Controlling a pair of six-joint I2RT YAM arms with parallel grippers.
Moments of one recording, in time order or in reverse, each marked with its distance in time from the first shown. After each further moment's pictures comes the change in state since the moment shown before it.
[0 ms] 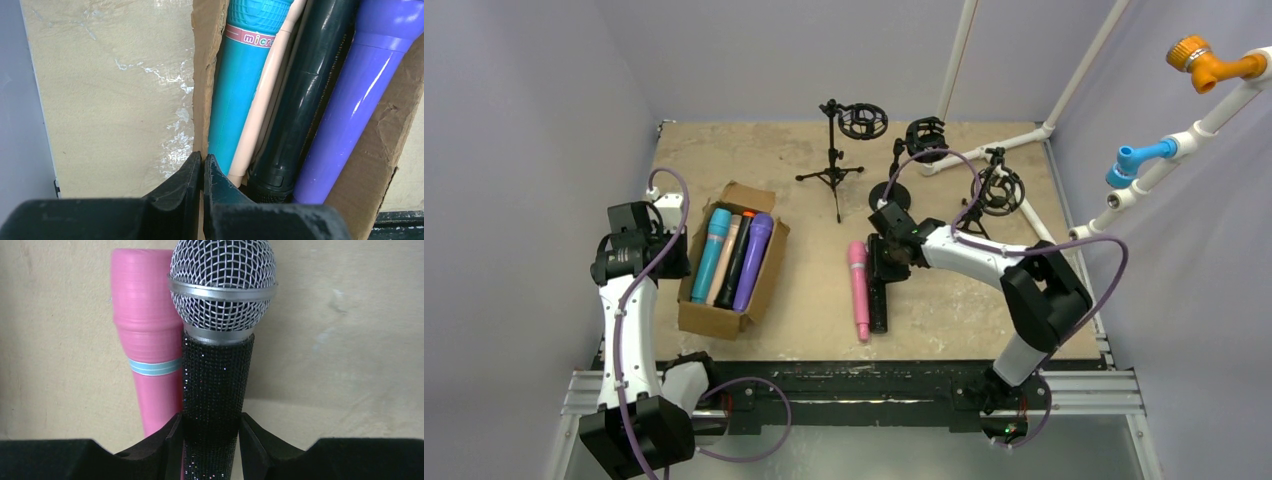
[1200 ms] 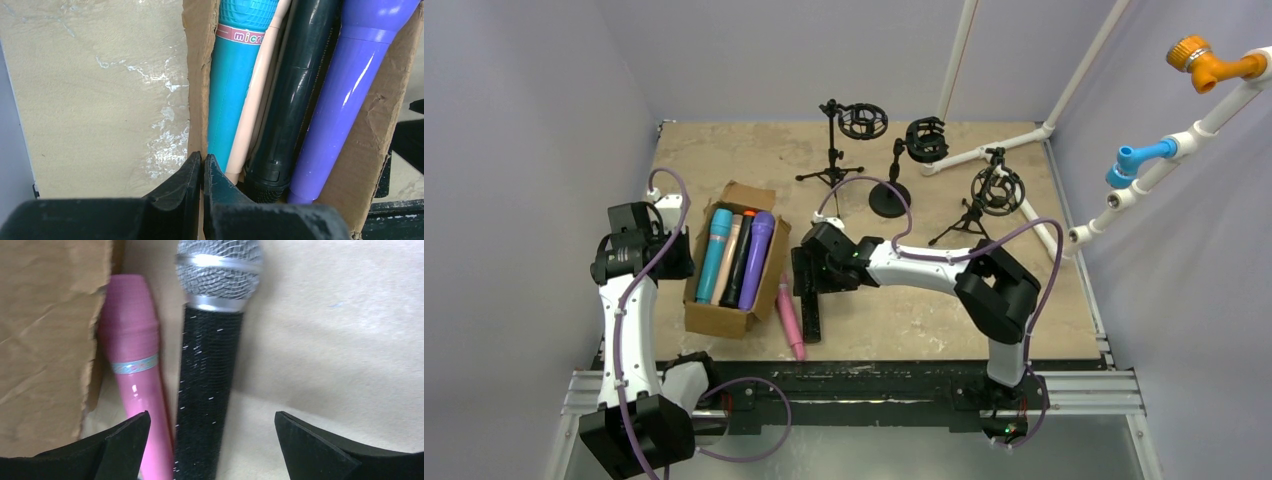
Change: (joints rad) left arm 0.000 0.004 0.000 -0.018 0.053 -0.023; right arm 0.304 0.234 0.232 0.150 0.064 0.184
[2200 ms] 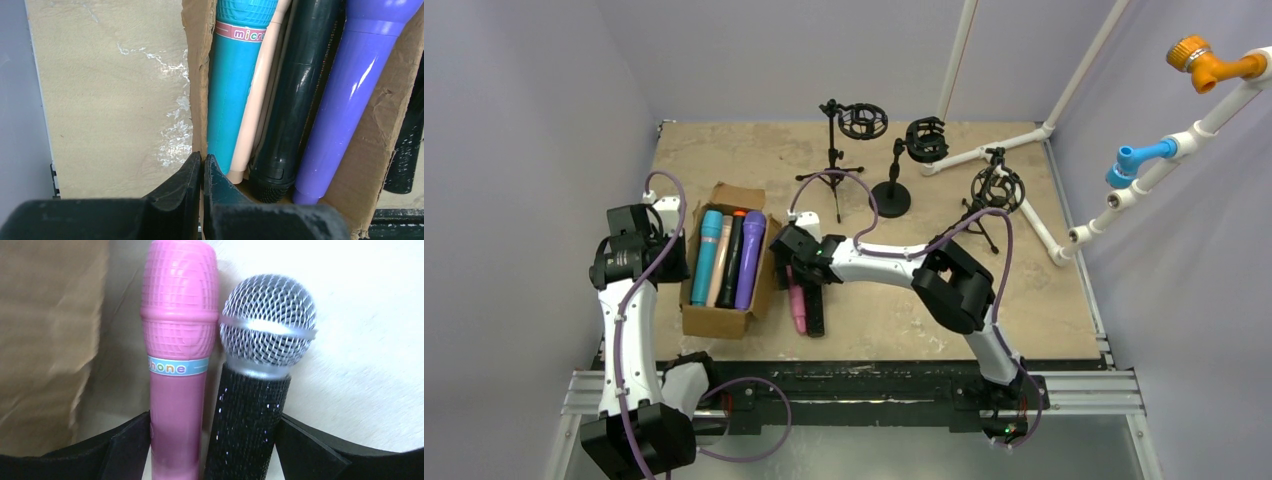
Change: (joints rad) left arm 0.000 -0.029 0.007 -0.029 -0.083 -0.012; right arm 0.088 0.243 0.296 -0.117 0.280 -0.060
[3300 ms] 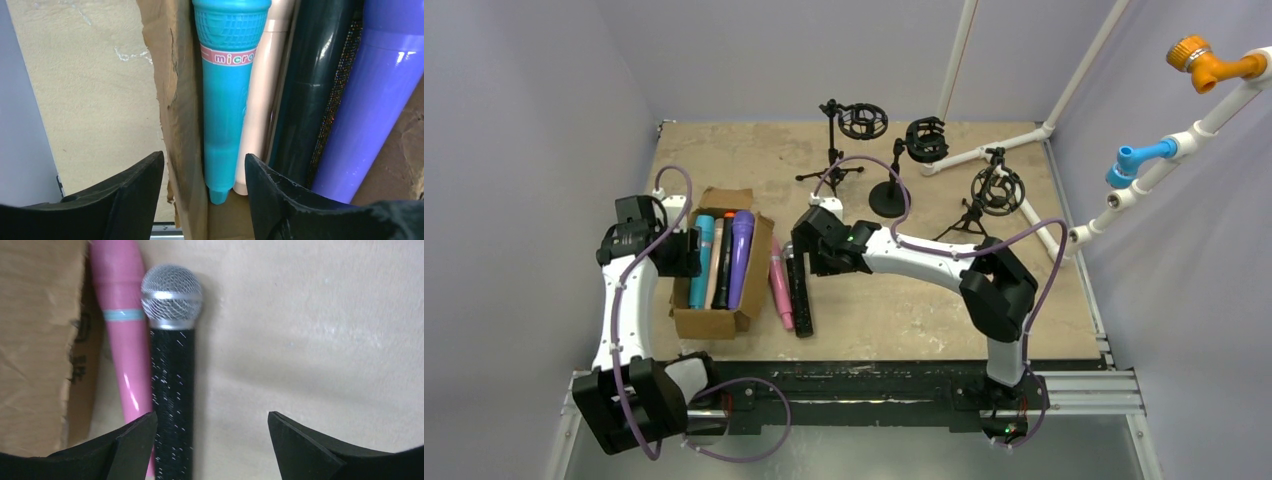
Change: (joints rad) left arm 0.001 0.145 -0.018 0.074 -0.023 0.060; right arm -0.084 -0.218 -0.087 -0.047 -0.101 -0.001
